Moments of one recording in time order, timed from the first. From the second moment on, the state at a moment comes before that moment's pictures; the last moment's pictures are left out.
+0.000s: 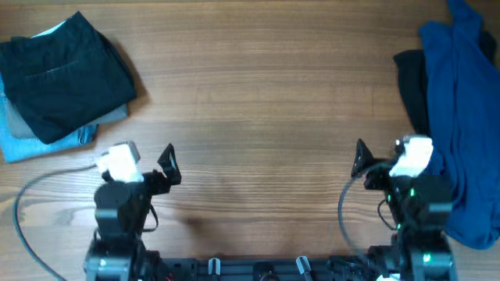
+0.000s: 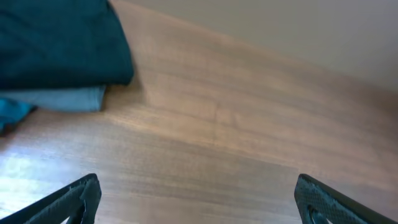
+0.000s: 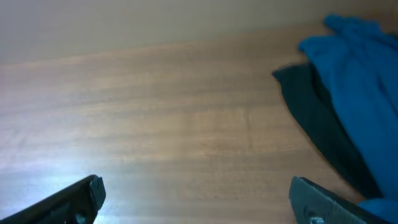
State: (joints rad) left arm -0.04 0.40 0.31 -0.34 0.00 -0.33; right arm -0.02 0.43 0.41 -0.40 -0.05 0.12
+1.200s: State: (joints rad) left arm -0.04 0.93 0.69 -0.60 0.00 -0.33; right arm -0.32 1.32 1.01 -0.80 0.24 0.41
